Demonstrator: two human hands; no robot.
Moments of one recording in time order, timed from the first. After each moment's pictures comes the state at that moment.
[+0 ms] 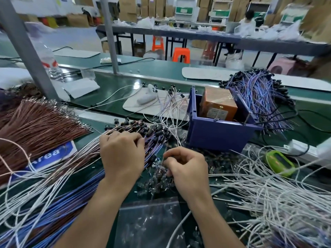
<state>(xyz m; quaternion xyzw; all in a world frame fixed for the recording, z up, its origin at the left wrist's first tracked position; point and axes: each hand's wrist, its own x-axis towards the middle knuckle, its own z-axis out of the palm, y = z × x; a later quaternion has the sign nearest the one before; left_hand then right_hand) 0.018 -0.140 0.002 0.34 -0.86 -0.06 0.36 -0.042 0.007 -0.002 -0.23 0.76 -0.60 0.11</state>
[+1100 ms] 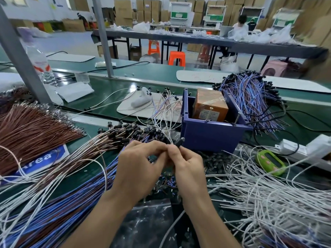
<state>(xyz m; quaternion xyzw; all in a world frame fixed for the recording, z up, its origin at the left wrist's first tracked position) 0.024 -0.090 0.014 0.12 -0.87 -0.26 0.40 -0.044 0.016 0.002 -0.20 0.66 -0.71 0.16</state>
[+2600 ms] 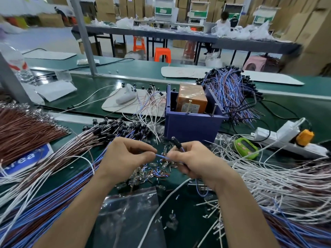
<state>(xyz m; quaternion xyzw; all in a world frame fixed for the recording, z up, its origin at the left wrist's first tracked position) 0.028 -0.103 0.022 0.15 -0.81 -0.53 0.18 -0.083 0.079 0.037 -0.22 0.75 -0.52 0.34</state>
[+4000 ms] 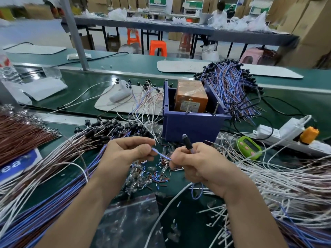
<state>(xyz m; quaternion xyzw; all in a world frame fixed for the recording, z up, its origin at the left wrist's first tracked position) 0.015 -0.098 0.027 0.15 -0.61 -0.76 0.17 -0.087 0.088 0.043 -0.25 0.66 -0.58 0.40</state>
